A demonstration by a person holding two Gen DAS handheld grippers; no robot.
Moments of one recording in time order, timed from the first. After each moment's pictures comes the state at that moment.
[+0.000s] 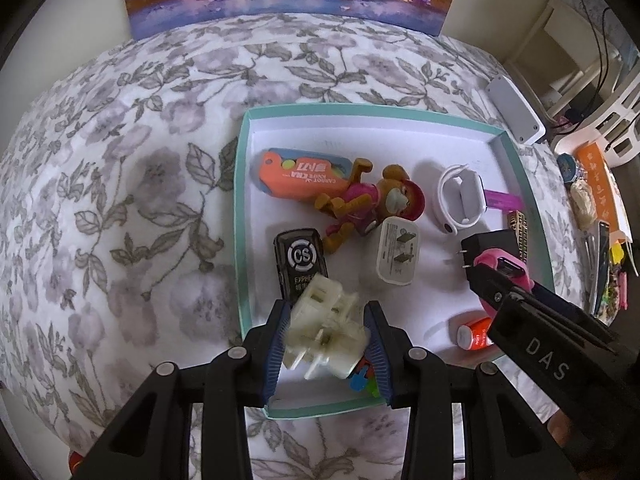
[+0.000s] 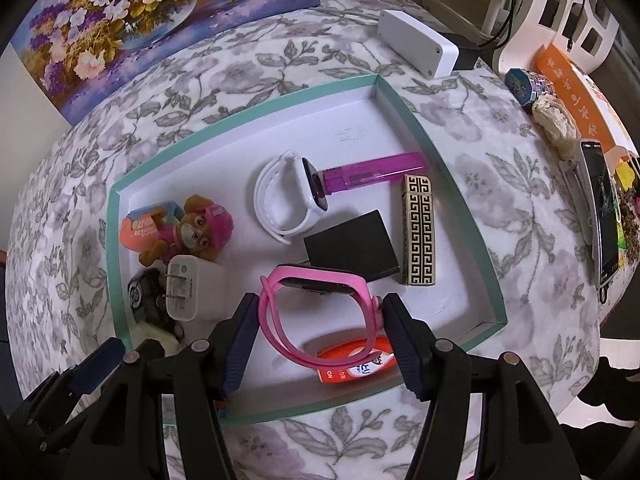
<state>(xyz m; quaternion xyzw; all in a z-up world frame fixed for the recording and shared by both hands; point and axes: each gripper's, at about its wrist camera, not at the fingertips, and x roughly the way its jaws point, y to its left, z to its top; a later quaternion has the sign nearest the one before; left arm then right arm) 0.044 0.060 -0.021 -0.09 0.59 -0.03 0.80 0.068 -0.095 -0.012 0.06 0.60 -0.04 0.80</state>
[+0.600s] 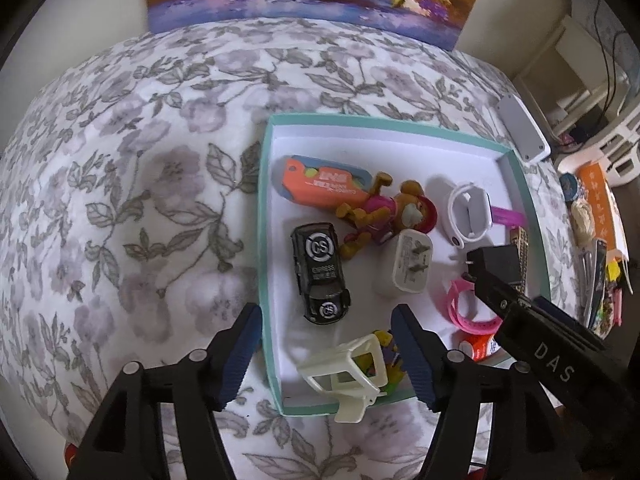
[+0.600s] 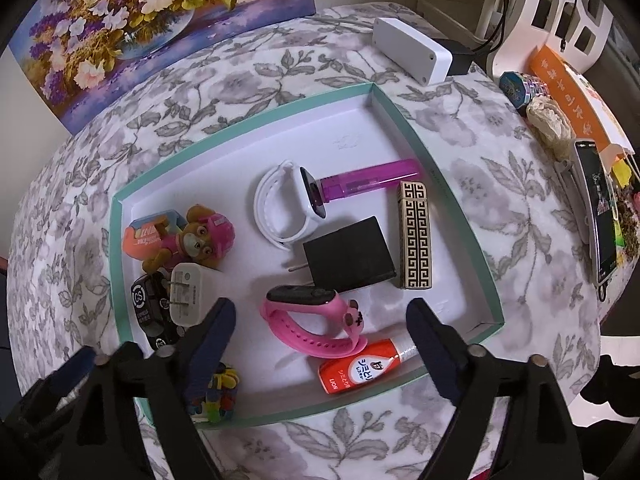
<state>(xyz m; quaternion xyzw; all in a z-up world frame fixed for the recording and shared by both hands) 0.045 0.083 -0.007 -0.12 0.58 0.00 0.80 0.065 -0.096 -0.007 0.06 0.58 -0.05 0.81</state>
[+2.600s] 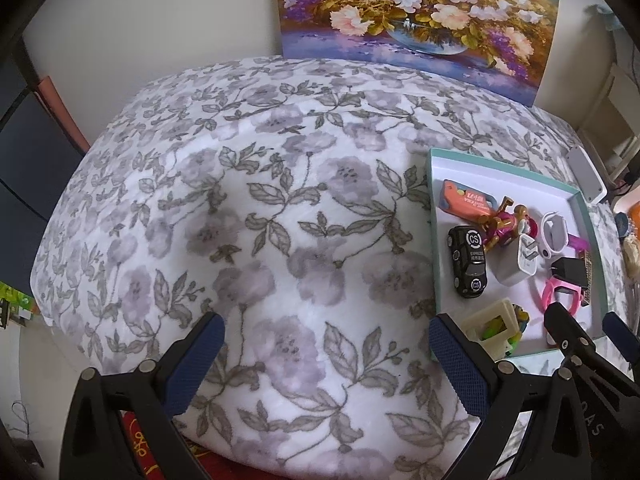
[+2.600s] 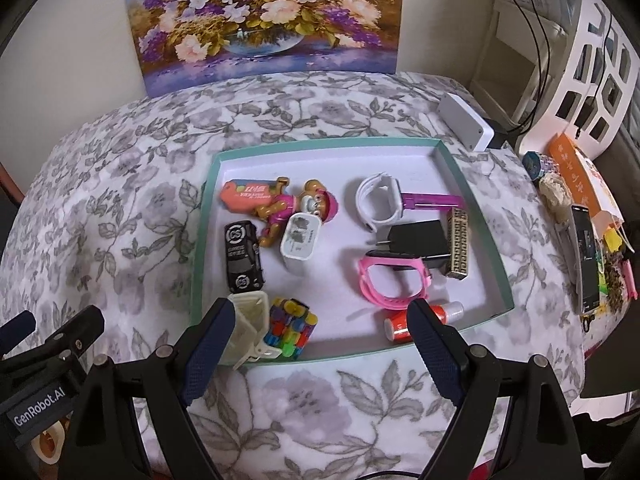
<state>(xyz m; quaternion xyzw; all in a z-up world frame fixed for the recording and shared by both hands) -0.048 0.164 0.015 -0.09 0.52 0.14 0.84 -0.013 -0.015 0.024 -0.04 0.50 0.03 0.86</state>
